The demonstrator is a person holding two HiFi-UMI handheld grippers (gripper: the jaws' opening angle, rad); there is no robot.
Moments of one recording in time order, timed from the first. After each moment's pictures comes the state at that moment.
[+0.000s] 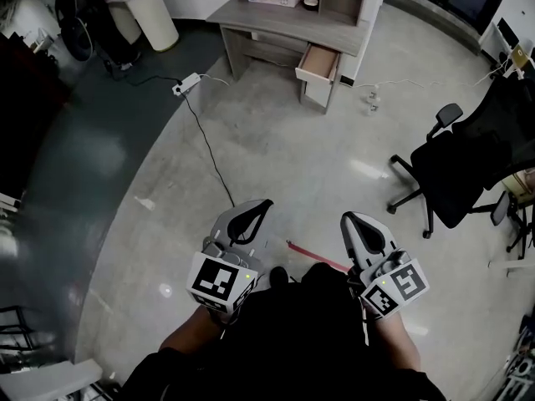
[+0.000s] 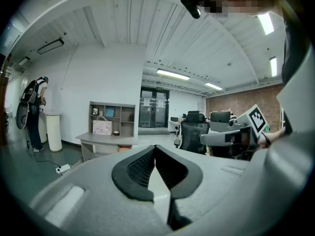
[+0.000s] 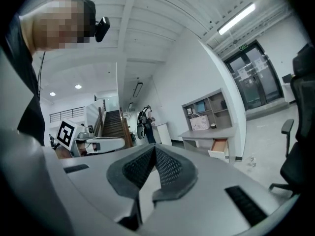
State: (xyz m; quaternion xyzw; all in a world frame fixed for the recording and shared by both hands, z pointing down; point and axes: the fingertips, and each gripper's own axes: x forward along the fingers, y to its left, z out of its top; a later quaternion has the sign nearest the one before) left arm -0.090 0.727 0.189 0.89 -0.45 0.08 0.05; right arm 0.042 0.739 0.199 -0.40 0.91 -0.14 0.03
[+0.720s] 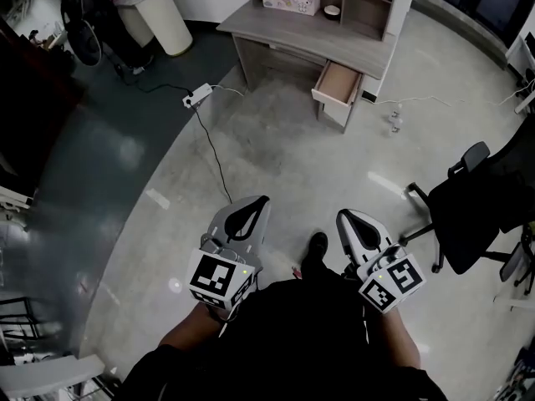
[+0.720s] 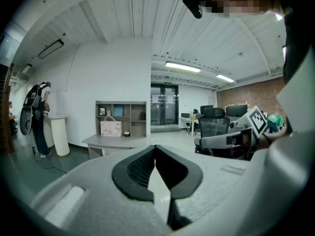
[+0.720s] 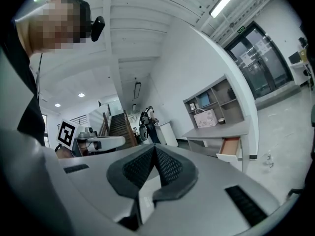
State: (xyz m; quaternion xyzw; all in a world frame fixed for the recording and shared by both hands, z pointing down) left arm -0.092 0.534 0.197 0.86 -0.50 0.11 0.05; right arm 0.040 0.536 0.225 -0.34 0.92 -0.18 0.05
